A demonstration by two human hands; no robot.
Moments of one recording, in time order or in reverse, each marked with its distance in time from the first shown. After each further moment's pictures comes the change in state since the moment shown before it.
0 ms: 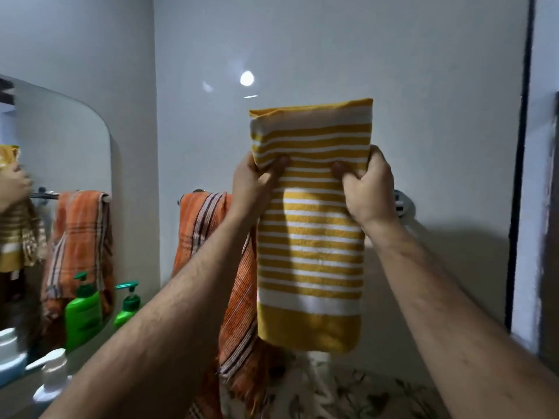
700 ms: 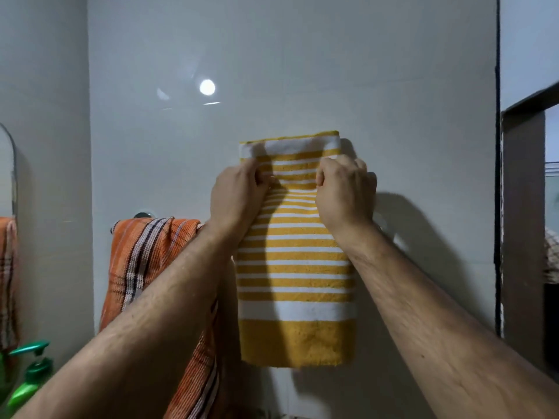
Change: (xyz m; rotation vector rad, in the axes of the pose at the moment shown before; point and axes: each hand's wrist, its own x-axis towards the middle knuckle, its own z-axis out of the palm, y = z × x) left_hand 0.062 -0.042 0.052 0.848 0.072 0.275; right_hand 0.056 0.044 0.014 -0.876 0.119 -0.321
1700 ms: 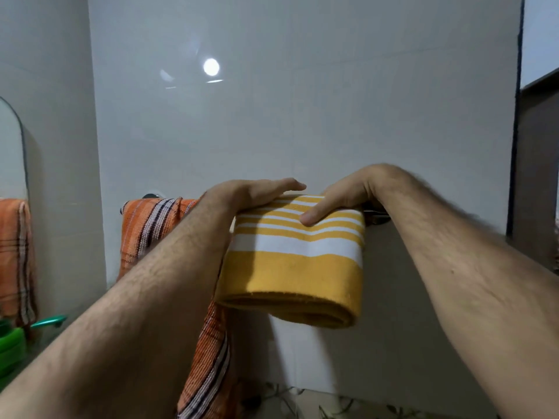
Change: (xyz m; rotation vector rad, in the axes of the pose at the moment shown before) left_hand -0.004 0.018 -0.025 -0.166 -1.098 -0.382; right_hand 0.024 0.023 -0.006 0.193 -1.597 0.271
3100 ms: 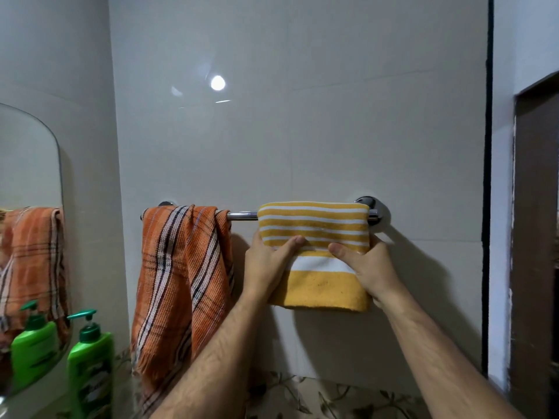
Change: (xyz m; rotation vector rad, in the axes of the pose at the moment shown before) left_hand -0.012 -0.061 0.130 -0.588 0.684 0.296; right_hand 0.000 0.077 0.130 1.001 0.855 -0.510
